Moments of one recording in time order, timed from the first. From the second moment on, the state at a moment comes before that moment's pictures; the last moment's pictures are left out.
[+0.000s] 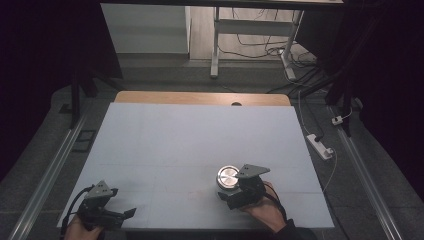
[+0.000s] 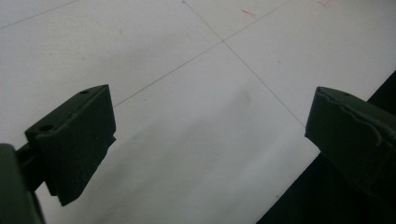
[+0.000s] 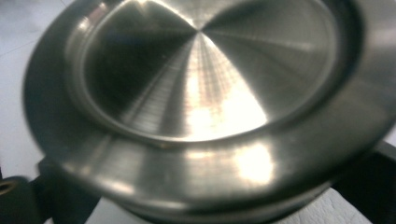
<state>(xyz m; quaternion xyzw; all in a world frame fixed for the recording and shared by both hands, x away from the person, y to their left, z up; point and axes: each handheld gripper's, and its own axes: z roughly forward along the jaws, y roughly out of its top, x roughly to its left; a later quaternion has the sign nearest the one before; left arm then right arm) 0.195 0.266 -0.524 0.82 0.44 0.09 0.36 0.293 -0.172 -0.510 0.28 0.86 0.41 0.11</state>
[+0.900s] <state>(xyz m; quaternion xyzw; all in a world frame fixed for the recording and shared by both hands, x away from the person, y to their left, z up) 0.196 0.266 -0.524 0.82 0.44 0.09 0.36 0.288 -0.174 -0.495 0.26 0.86 0.43 0.14</state>
